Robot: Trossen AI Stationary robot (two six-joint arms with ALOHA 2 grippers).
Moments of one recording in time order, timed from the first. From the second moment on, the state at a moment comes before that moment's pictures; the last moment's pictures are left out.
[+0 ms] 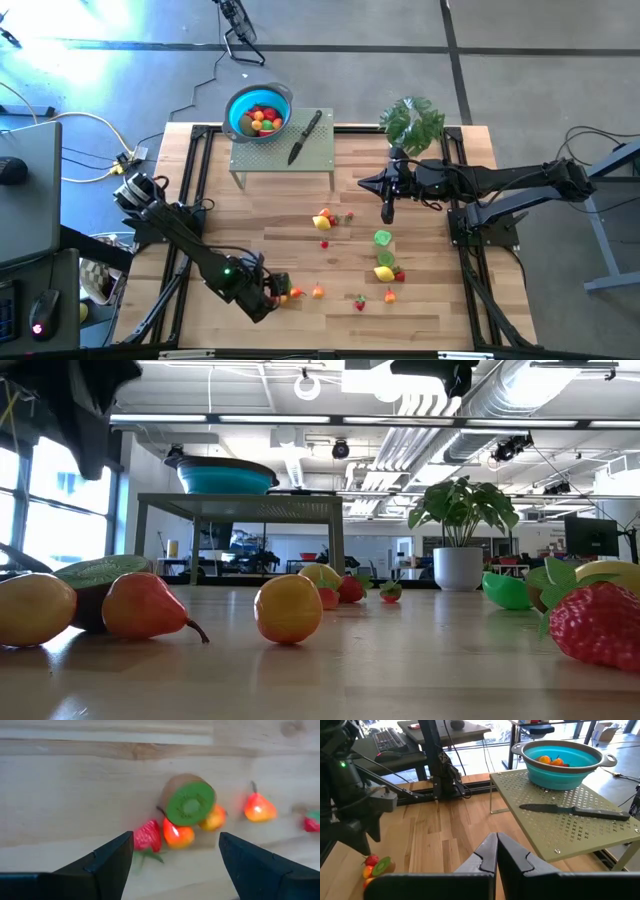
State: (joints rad) left arm -0.69 1.67 1.20 -0.77 -0.27 -2.26; right arm 0.04 1.07 0.91 -0.12 0.24 0.13
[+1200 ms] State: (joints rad) left arm -0.55 1.75 1.20 -0.68 -0.17 -2.17; right arm 0.04 1.07 0.91 -0.20 0.24 0.13
